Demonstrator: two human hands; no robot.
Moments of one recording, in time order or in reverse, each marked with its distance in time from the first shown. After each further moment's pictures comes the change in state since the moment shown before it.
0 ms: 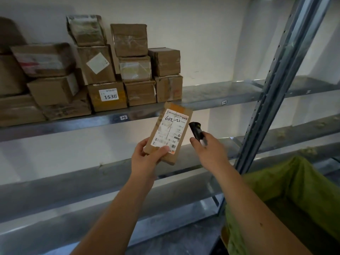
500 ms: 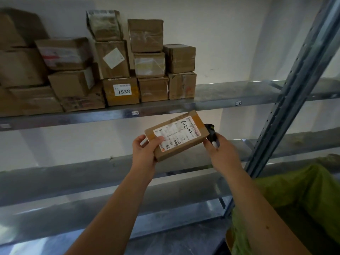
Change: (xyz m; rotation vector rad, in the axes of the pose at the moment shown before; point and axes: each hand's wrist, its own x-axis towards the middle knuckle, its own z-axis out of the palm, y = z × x) left_hand 0.018 0.008 -0.015 -0.209 0.093 -0.071; right_hand 0.009 0.015 0.001 -0.020 -0.010 -0.011
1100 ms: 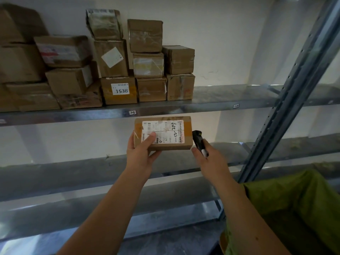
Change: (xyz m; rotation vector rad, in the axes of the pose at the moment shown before) left_hand 0.000 0.001 0.003 -0.114 0.030 0.038; right_hand -0.006 0.015 0.018 -0.002 -0.092 -0.086
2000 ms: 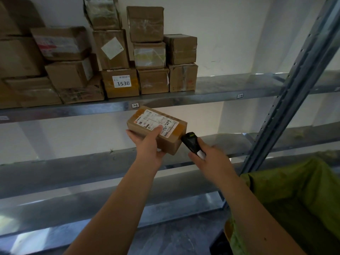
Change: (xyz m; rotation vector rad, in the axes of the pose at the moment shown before) left_hand -0.009 0.001 0.022 -0.028 0.137 -0.095; right_hand -0.015 0.007 0.010 -0.365 -0.095 -0.087
